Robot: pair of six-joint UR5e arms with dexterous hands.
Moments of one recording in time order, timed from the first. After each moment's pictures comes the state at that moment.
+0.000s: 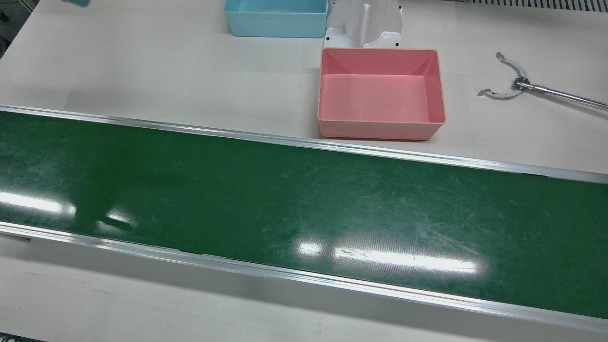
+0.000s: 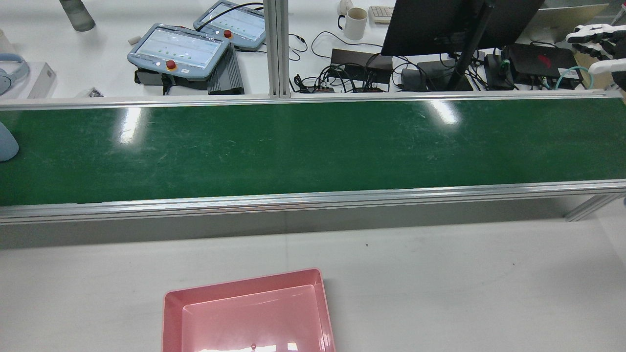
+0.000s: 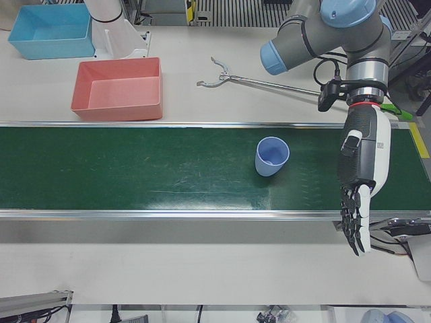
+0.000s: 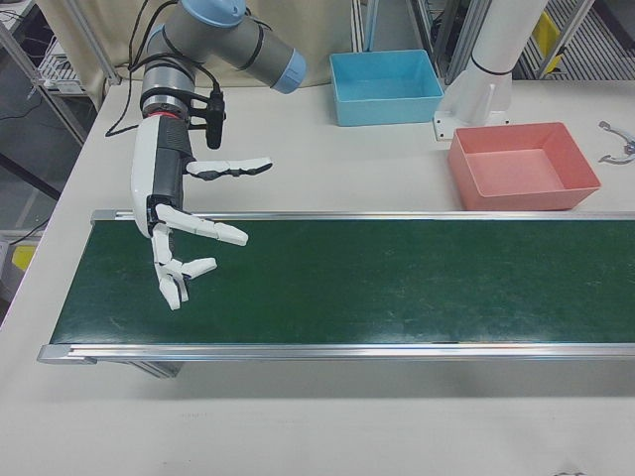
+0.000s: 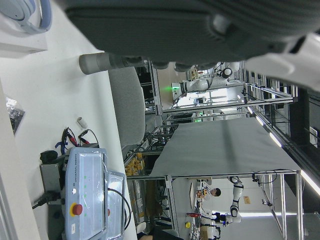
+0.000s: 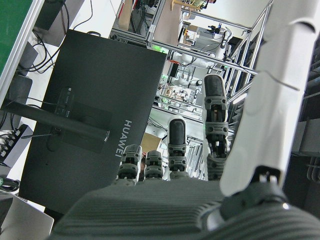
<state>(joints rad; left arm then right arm) -1.46 -1.86 -1.67 0.42 1.75 0.12 1.35 -1.50 1.95 -3.54 -1.47 -0.29</state>
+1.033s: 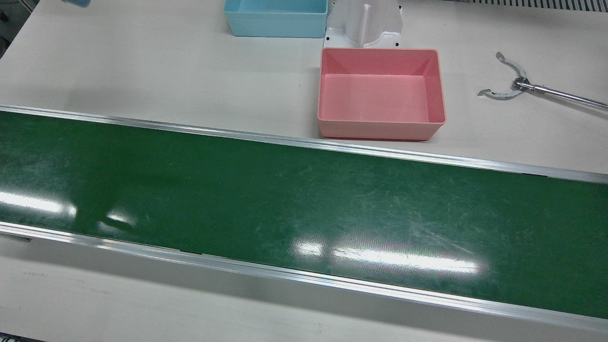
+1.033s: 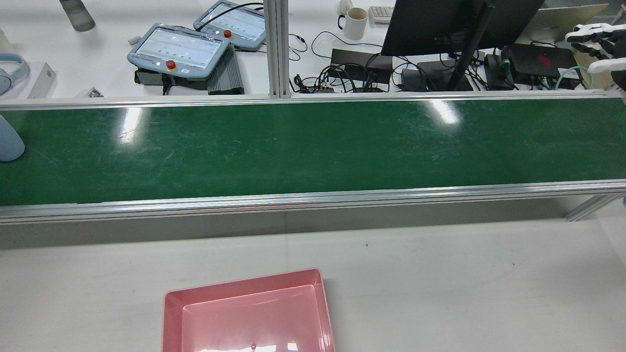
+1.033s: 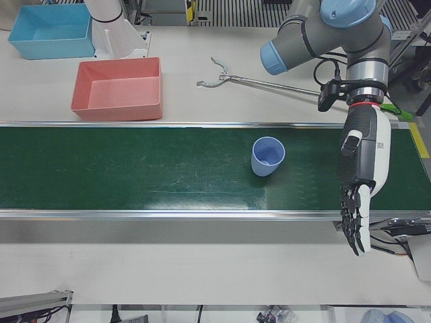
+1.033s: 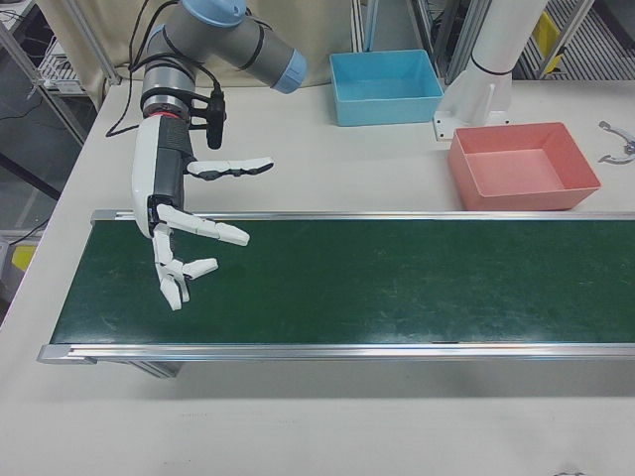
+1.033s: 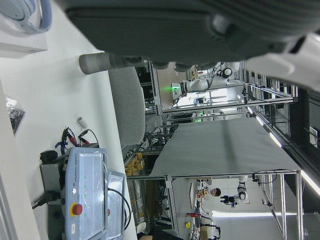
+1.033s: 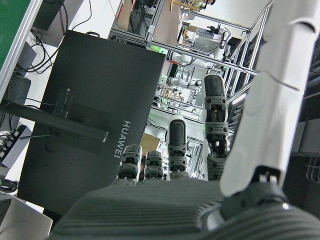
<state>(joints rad) -1.46 -1.86 -1.67 0.42 1.75 0.12 1.35 -1.50 1.95 -3.54 -1.47 -0.29</state>
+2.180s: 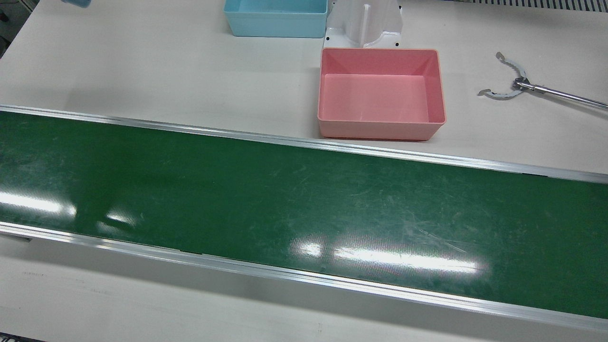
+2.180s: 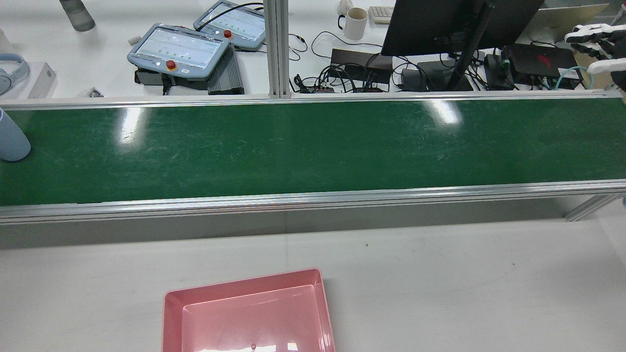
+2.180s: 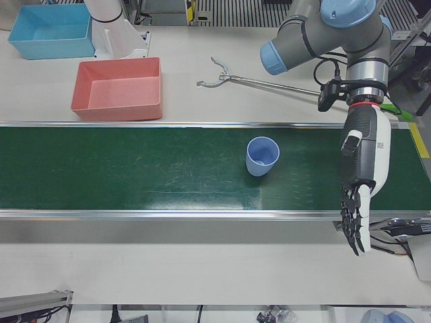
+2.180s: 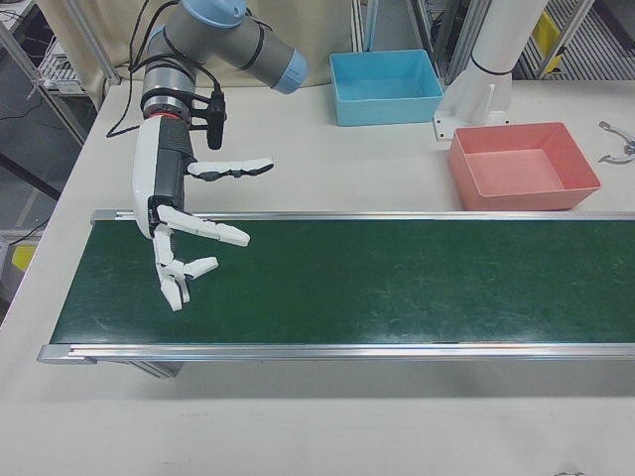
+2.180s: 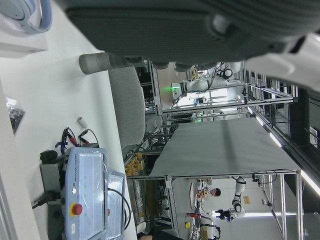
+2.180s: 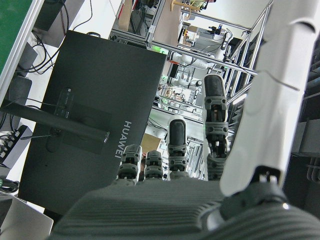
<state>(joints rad) -1.46 -1.86 -1.67 0.42 1.75 0.12 1.35 -1.50 1.95 -3.54 -1.47 -0.29</state>
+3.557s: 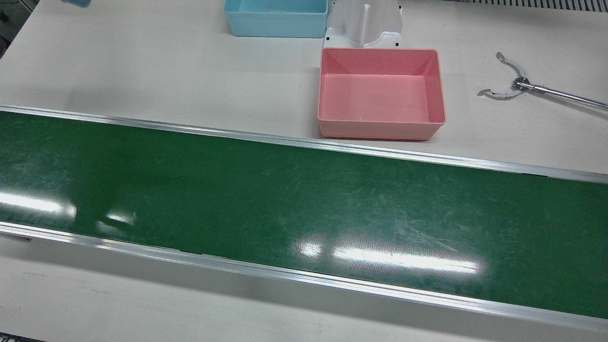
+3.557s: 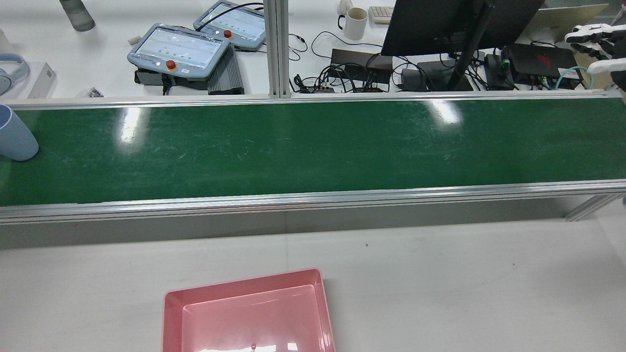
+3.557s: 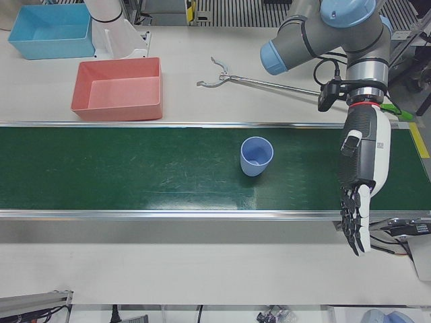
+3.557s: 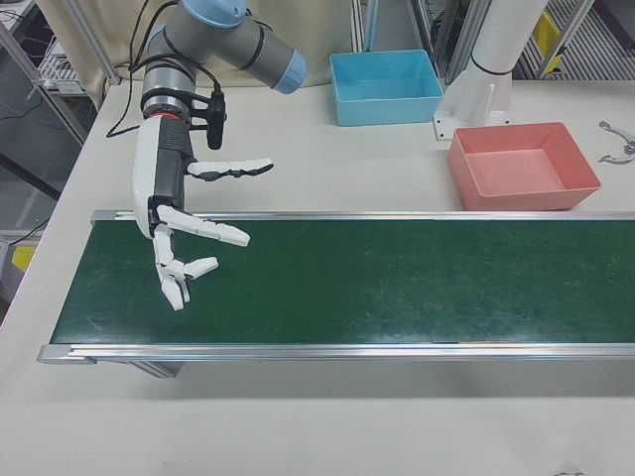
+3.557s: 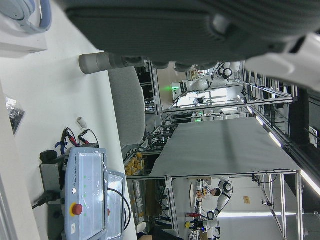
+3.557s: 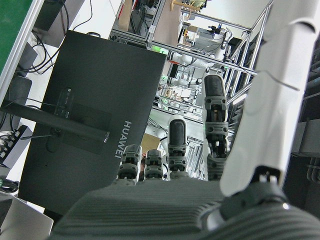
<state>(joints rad) -1.46 -1.86 -1.67 0.42 1.75 0.12 1.35 -1.50 1.95 -3.54 -1.47 -0.29</state>
